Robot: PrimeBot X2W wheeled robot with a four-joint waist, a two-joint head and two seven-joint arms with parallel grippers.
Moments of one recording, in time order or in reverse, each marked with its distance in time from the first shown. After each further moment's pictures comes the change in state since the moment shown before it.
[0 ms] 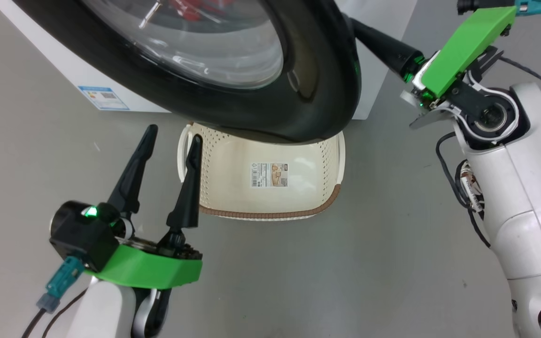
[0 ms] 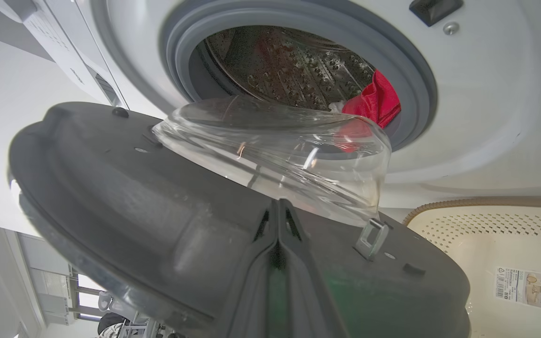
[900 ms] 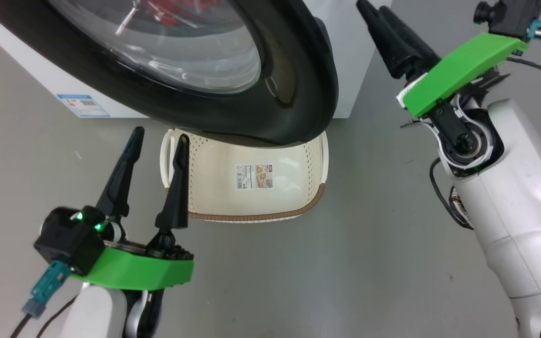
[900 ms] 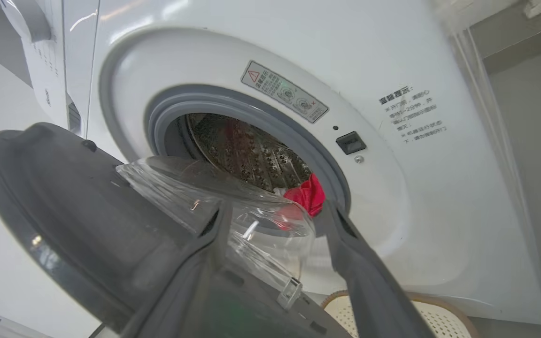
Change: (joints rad) left arm 0.021 0.011 0.015 -0.030 -0.038 0.024 0.009; right arm 0.058 -0.025 0.095 -0.068 -0.232 0.000 -0.397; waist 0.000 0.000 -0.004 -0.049
